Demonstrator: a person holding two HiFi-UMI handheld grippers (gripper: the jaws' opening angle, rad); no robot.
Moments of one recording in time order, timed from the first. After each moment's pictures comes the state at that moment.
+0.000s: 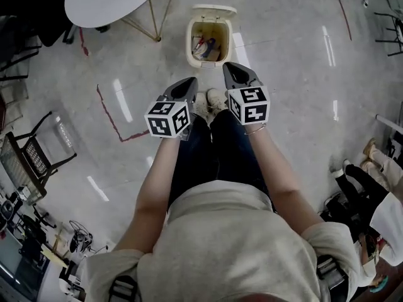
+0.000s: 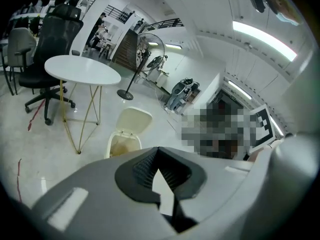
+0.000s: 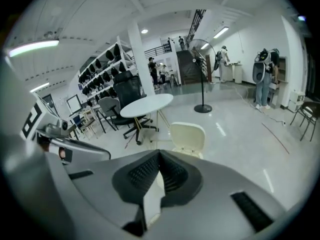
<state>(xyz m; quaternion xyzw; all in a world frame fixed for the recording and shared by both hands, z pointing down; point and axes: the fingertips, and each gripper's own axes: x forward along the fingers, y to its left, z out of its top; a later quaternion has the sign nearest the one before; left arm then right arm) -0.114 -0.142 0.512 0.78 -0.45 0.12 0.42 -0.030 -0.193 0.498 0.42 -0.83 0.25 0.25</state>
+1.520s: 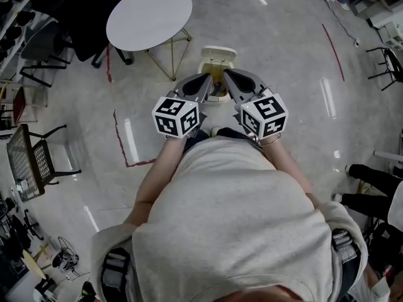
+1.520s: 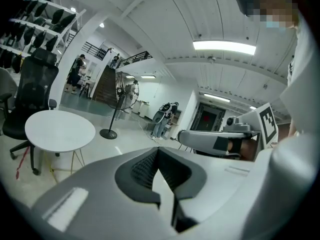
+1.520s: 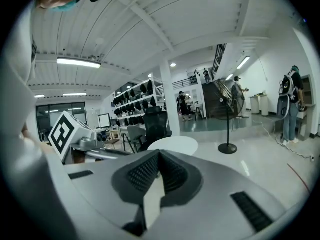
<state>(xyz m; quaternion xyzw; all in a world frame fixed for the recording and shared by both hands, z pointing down) -0.074 -0.166 0.315 0.86 -0.45 0.03 0.23 -0.039 -0.169 0.276 0.33 -0.93 0.11 0.10</state>
